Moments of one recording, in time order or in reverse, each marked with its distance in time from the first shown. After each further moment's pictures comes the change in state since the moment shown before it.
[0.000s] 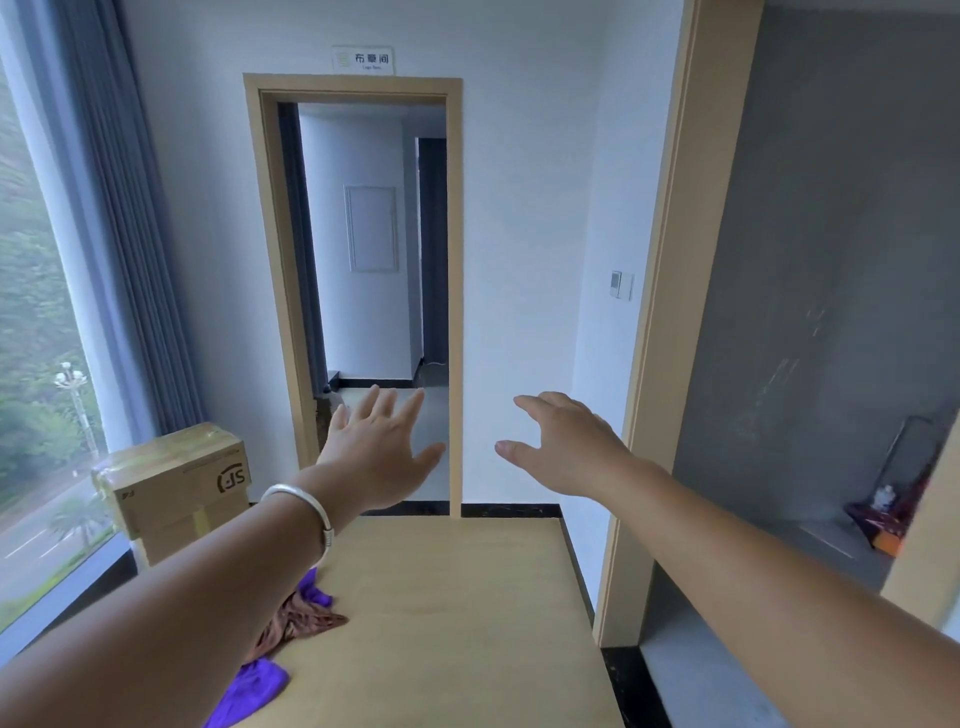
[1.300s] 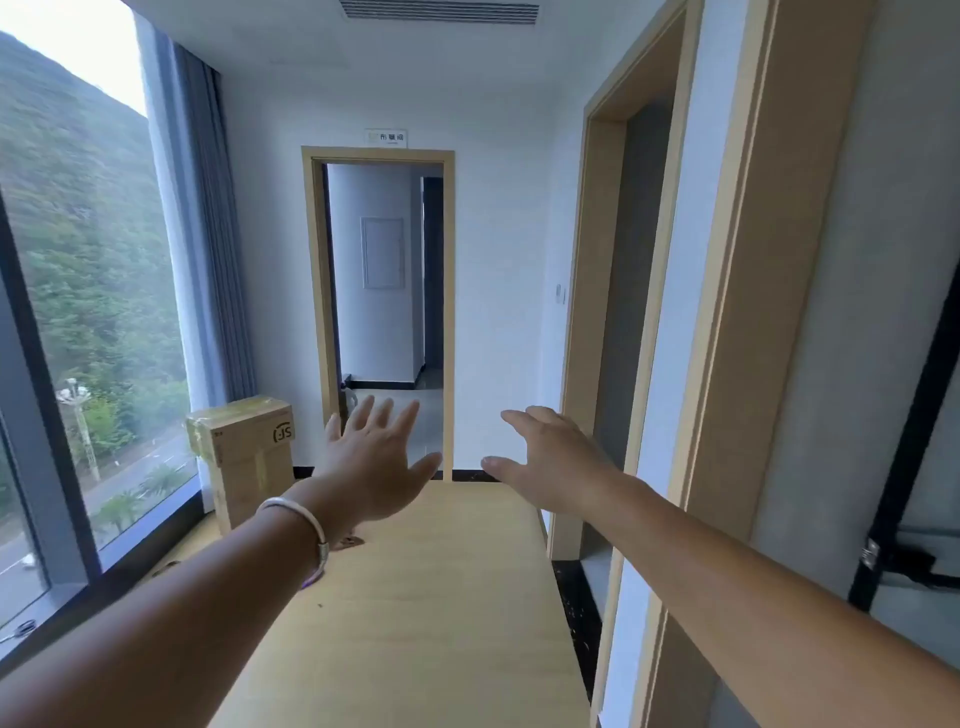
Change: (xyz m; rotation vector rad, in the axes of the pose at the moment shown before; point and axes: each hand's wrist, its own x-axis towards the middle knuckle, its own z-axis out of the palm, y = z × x) left_hand -0.541 0.170 -0.236 -0.037 0.017 -0.028; right_hand -0.585 -0.100 -0.132 0.009 0.053 -0.055
